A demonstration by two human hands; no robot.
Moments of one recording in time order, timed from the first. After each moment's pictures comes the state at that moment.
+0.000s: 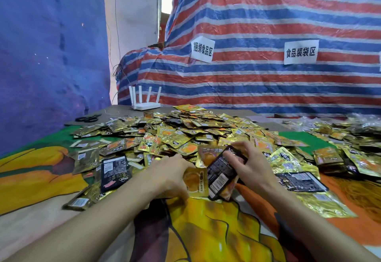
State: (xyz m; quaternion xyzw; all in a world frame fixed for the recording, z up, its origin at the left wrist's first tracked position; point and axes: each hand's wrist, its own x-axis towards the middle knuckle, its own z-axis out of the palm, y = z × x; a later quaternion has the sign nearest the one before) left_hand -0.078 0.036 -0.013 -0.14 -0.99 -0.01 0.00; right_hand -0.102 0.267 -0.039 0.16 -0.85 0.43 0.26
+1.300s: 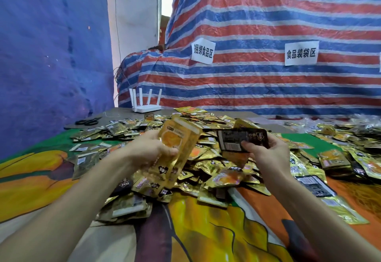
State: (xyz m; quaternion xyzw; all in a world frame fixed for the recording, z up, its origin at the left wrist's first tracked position) left_hand -0.086 -0.017 0.025 -0.09 -0.79 -0.60 -0.02; right_hand -0.104 0.261 -0.009 0.06 -0.66 0.69 0.28
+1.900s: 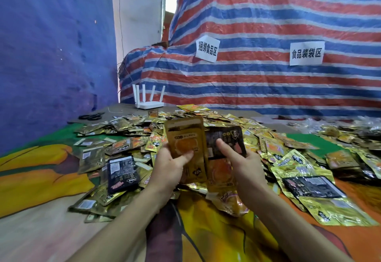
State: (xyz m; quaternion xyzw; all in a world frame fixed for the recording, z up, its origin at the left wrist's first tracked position) left_hand -0.087 0.028 -0.042 -0.07 -0.62 -0.77 0.17; right_hand -0.074 0.190 -0.023 0.06 -0.64 0.75 0.12
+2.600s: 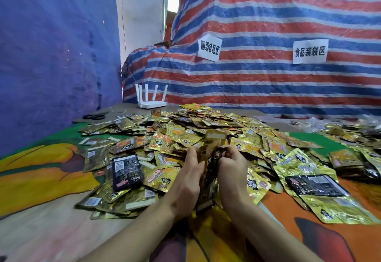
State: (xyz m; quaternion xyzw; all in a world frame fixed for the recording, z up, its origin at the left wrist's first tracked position) left_hand -0.053 0.041 -0.052 -0.27 -0.71 -0.64 0.12; right_hand -0.068 0.153 -0.035 0.05 -0.64 0.75 0.18
